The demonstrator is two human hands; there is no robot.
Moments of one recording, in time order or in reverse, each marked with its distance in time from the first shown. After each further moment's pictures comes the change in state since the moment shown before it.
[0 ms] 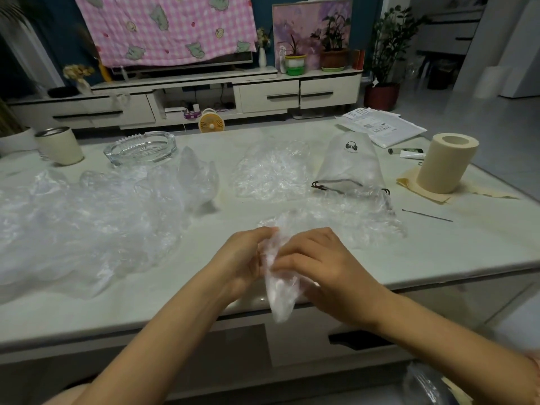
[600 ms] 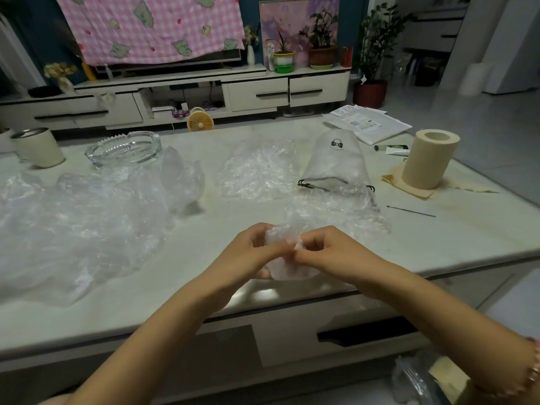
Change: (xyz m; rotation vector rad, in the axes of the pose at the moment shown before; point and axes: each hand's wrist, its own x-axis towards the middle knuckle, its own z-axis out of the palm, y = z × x) left_hand -0.004 -0.007 0.010 0.423 -0.144 0.190; right_hand 0.006 0.013 -0.030 0.830 -0.221 0.948
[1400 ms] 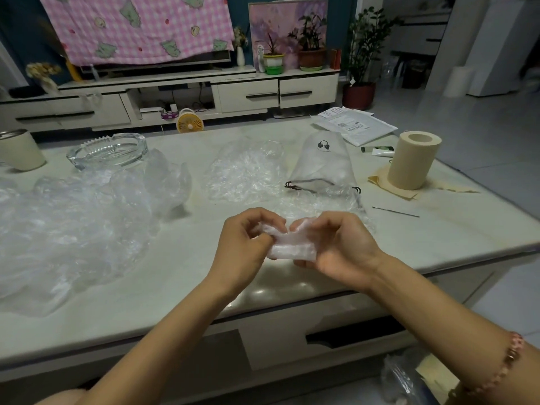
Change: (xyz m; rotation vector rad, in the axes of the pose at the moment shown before) left_hand 0.013 0.008 0.023 0.034 0.259 0.413; right_hand 0.005 0.002 -0.018 0.912 0.004 0.195
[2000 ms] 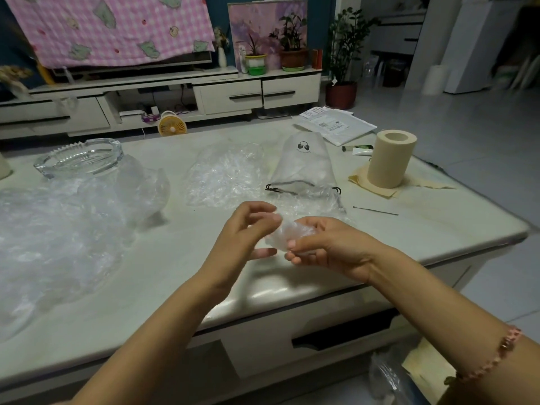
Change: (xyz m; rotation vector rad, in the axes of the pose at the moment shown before) left_hand 0.016 0.002 0.014 -0.218 -0.198 -0.229; right_hand -0.003 -0.015 -0.027 -0.293 0.044 0.007
